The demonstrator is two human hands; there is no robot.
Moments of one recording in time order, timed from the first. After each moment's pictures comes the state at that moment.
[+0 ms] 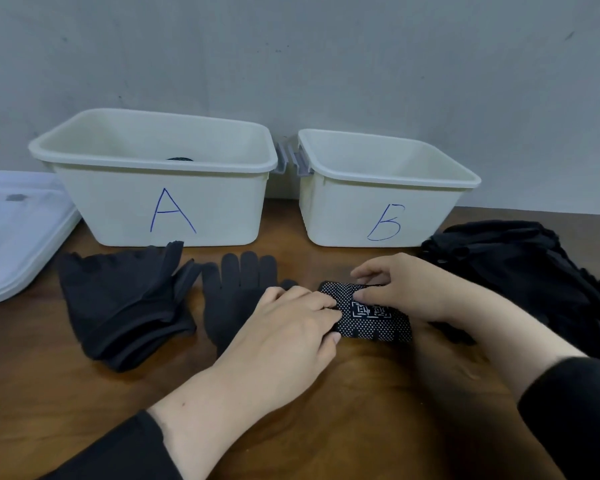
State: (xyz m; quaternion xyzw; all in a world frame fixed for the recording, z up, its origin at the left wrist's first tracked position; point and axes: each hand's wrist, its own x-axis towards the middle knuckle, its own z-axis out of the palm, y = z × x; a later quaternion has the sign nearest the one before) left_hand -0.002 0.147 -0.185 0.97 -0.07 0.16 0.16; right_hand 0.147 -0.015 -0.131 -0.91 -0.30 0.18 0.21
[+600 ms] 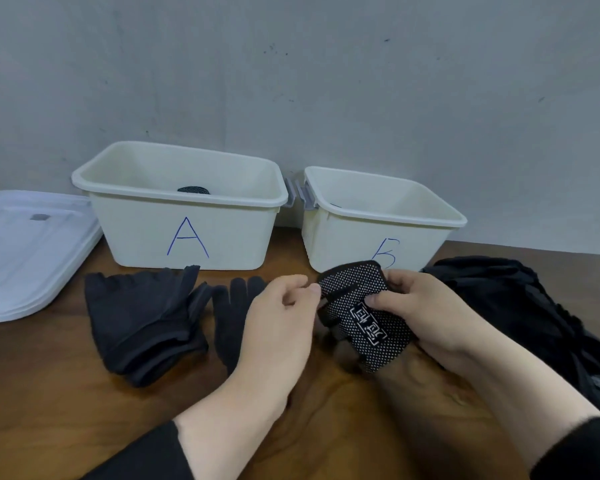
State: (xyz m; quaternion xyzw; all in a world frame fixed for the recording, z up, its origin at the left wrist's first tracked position) left_hand -0.005 0.137 -0.144 0.67 0.23 0.21 0.68; right_hand 0.108 -0.019 -0.111 -0.78 -0.19 0.21 0.56
